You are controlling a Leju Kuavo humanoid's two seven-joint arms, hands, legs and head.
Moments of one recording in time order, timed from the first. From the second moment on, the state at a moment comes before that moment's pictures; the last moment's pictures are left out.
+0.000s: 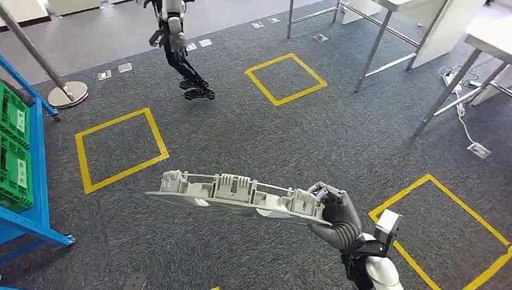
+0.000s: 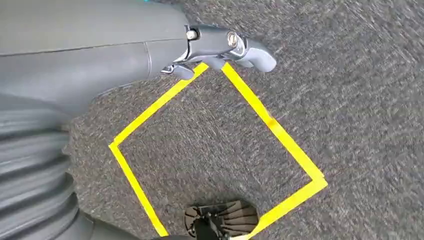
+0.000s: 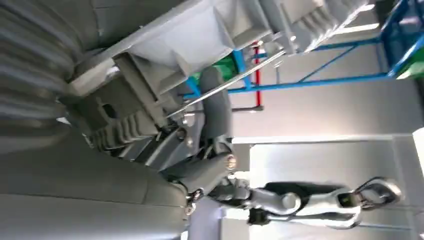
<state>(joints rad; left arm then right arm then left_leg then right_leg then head) -0.09 0.03 0.30 -0.20 -0.37 0.23 -0.23 -0.04 -0.01 0.20 -1.43 -0.11 0.48 -0.59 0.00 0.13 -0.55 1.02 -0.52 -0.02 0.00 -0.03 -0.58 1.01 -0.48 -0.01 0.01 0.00</state>
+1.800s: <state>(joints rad) -0.07 0.03 0.33 -0.20 -0.39 0.22 -0.24 -0.05 0.00 0.20 -1.41 -0.07 0.47 -0.60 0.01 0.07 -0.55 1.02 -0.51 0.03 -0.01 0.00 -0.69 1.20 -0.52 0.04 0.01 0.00</state>
